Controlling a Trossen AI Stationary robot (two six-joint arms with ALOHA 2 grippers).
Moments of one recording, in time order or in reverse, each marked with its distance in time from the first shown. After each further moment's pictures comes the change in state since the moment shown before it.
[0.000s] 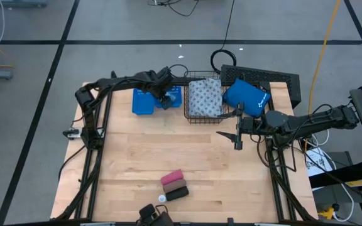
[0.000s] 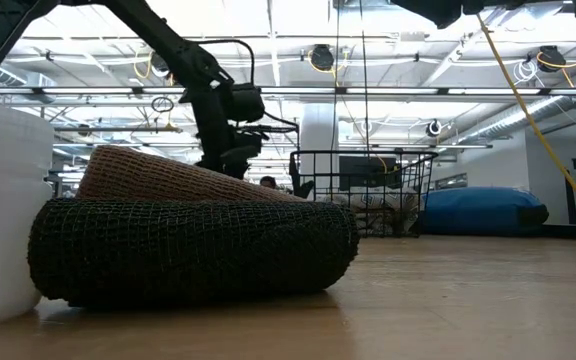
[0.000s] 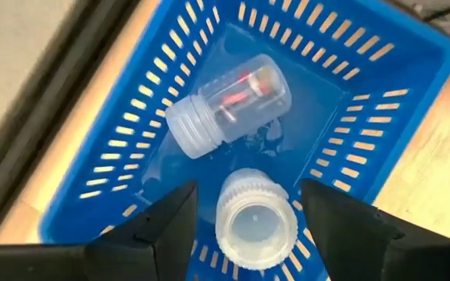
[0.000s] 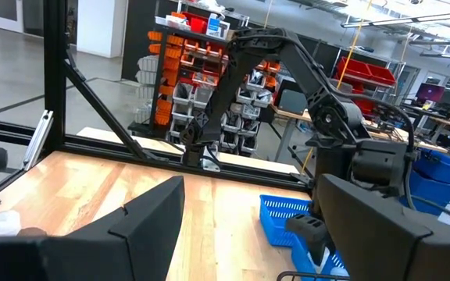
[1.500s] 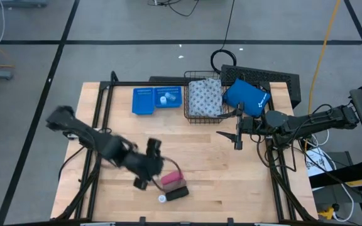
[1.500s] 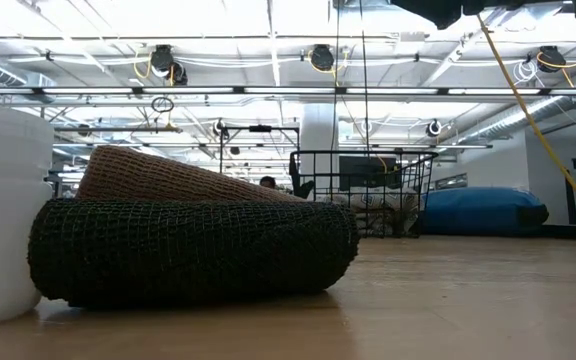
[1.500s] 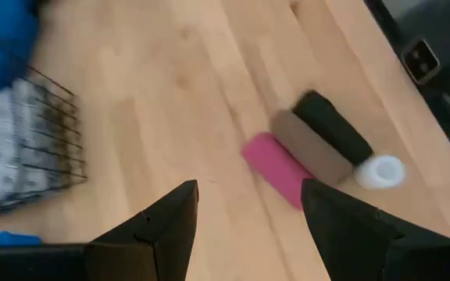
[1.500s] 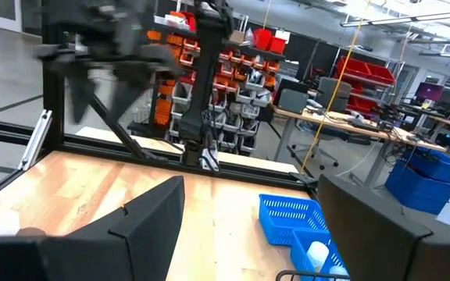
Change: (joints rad) left arm -1.103 -0.344 0.181 -0.304 -0.284 -0.077; right arm 0.000 0.000 0.000 -0.001 0.004 0.001
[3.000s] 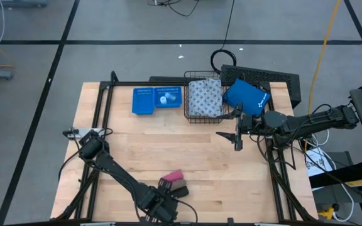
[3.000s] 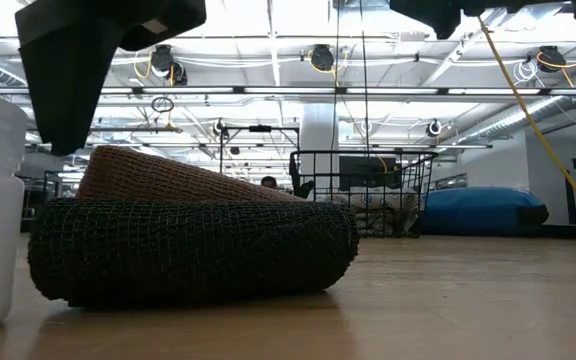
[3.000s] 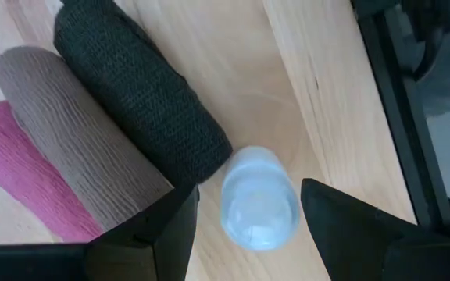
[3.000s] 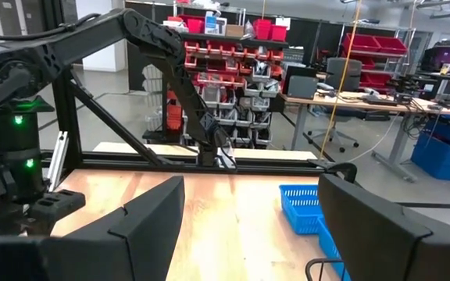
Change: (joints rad) left arm -0.187 0.603 0.248 -0.072 0.189 -0.265; right arm 0.003 0.011 0.000 -0.006 -0.008 0.155
